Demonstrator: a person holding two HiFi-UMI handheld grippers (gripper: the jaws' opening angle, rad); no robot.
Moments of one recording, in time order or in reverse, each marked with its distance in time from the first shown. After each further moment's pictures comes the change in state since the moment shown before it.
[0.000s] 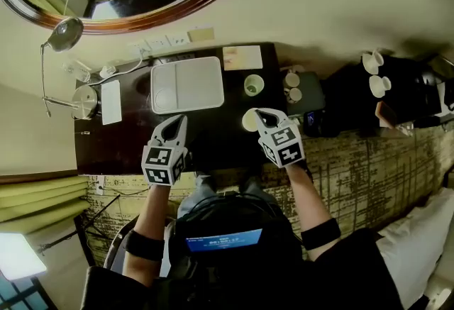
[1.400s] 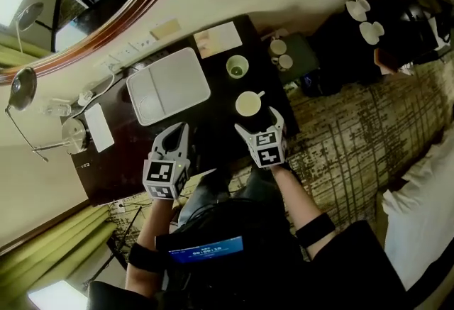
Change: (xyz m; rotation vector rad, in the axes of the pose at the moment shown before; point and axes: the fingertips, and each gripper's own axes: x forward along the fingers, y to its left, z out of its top) left arm 0.037 -0.031 -0.016 0.076 0.090 -0.189; right arm 0.041 -0.004 -0.128 0.326 0.122 -0.312
